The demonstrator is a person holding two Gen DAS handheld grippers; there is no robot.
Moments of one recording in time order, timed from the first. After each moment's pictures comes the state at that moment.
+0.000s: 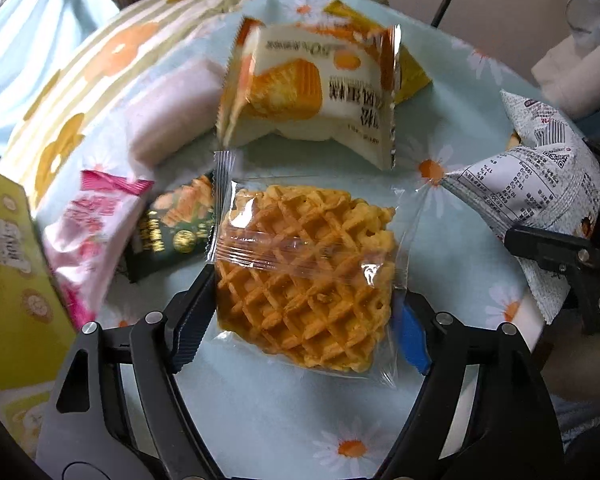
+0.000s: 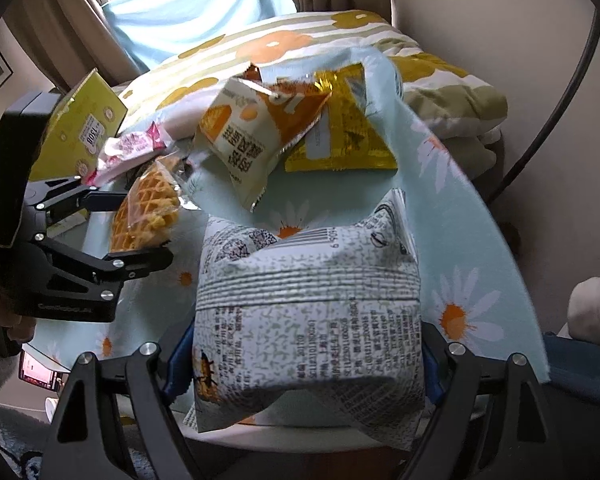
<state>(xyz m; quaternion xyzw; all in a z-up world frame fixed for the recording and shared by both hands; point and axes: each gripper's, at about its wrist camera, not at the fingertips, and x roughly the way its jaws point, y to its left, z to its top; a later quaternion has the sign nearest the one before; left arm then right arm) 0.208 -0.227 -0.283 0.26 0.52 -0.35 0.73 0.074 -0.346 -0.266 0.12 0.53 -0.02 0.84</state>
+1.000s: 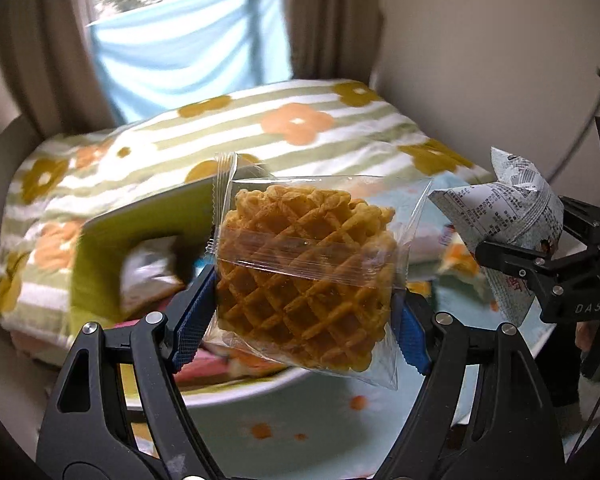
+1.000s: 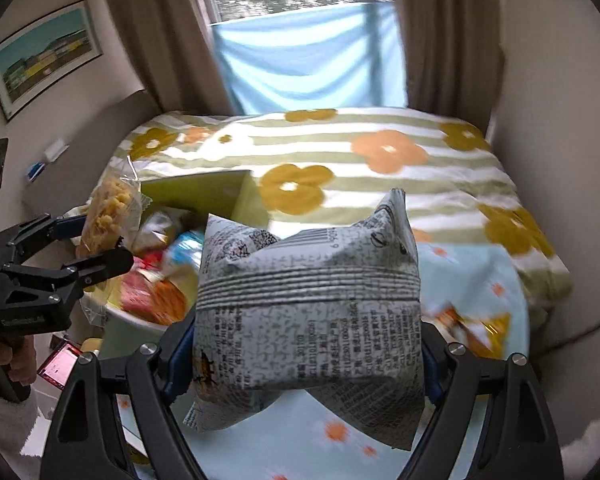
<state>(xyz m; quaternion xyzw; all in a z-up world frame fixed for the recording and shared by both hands) 0.279 0.025 -0.084 0.08 0.42 -0.19 0.88 0.215 -0.175 -0.097 0.04 0.43 0.11 0.90</state>
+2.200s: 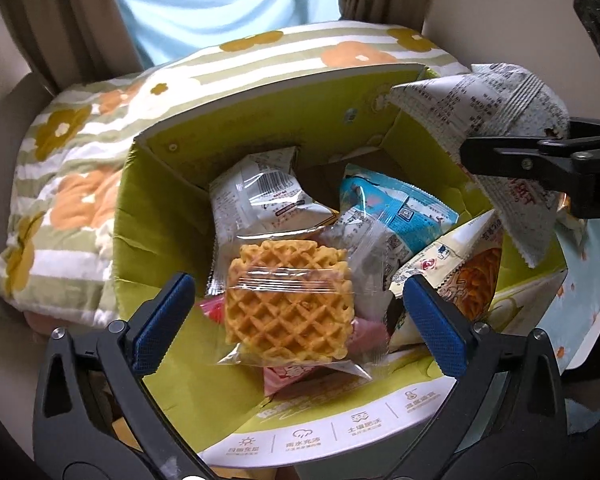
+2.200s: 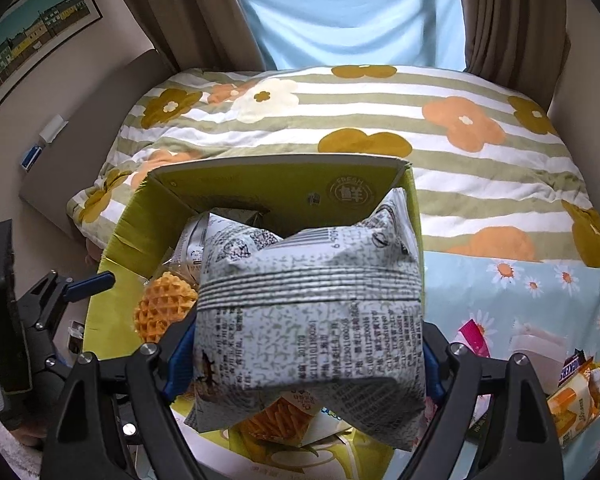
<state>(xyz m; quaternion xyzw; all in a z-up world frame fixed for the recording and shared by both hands) 0.356 0.153 -0.197 0.11 0.49 -0.15 0.85 0.341 -0.014 -0.163 0.05 0.50 0.14 0.85</state>
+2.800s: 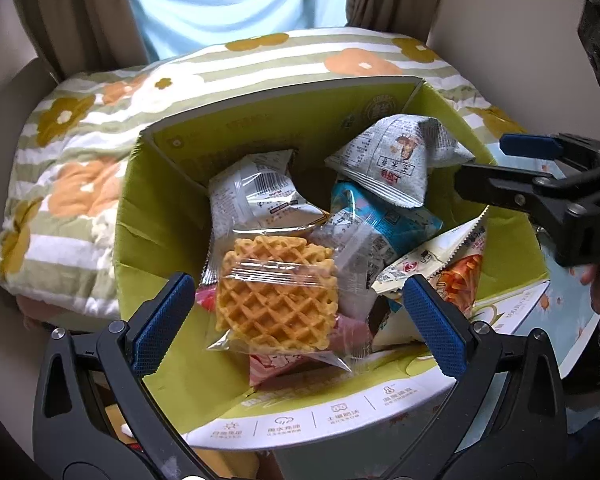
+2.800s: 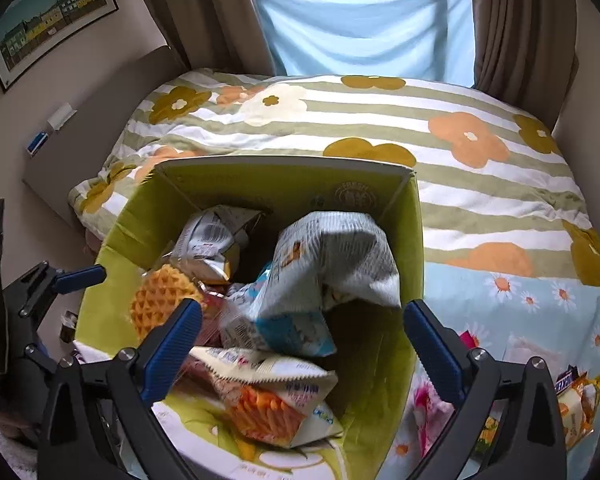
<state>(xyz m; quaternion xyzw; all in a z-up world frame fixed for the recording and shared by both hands) 0.347 0.154 -0.186 0.08 0.50 -0.15 0.85 0.330 -0.014 -0.159 0.03 0.49 0.15 0.86</state>
